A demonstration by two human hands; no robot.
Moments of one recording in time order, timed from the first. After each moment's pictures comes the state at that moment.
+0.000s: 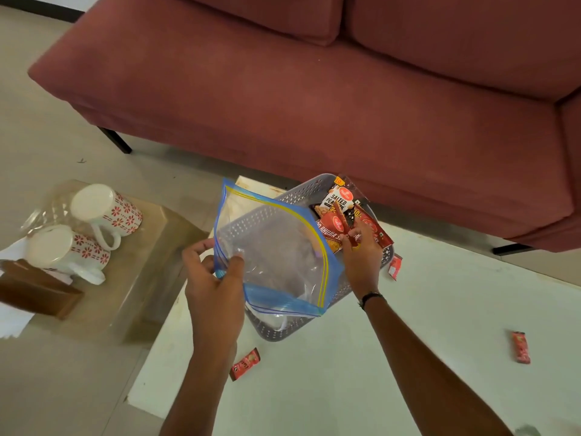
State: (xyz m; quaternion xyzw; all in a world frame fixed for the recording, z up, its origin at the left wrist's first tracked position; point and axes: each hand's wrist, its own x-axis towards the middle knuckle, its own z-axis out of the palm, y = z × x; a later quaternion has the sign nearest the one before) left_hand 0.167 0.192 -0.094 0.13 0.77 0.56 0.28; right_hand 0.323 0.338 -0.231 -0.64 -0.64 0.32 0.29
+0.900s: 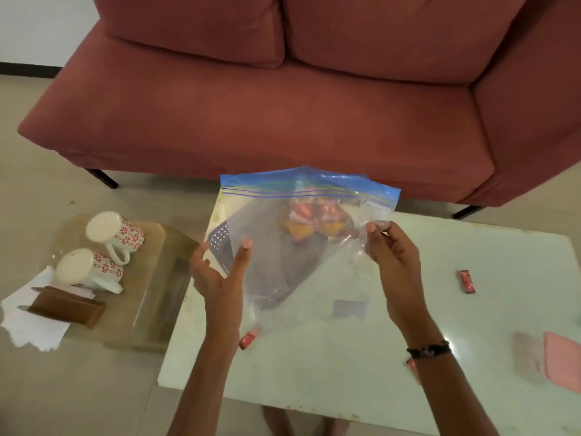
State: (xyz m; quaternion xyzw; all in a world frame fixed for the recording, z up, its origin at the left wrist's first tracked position) left_hand 0.203 0.148 -0.044 0.18 0.73 0.55 0.35; right_hand 0.402 0.220 -0.043 -0.53 -0.48 0.52 0.48
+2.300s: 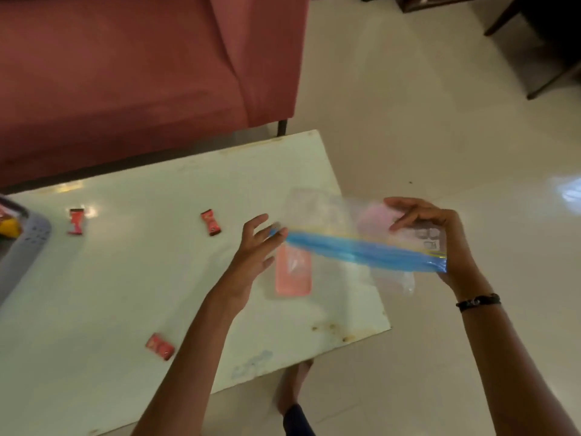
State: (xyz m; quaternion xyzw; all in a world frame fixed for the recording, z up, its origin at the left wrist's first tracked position) left_hand 0.777 0.223 -0.154 0.33 0.53 0.27 0.73; right_hand 1.069 0.188 -0.128 -0.66 -0.47 0.44 0.39
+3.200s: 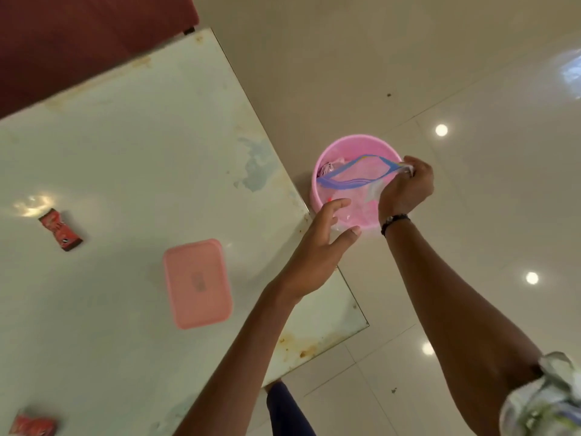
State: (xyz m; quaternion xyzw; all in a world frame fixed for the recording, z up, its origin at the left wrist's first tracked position) left_hand 0.990 0.204 -0.292 0.50 0.43 0.08 0.75; right_hand 1.178 0.225 -0.392 -0.87 -0.07 0.06 0.48
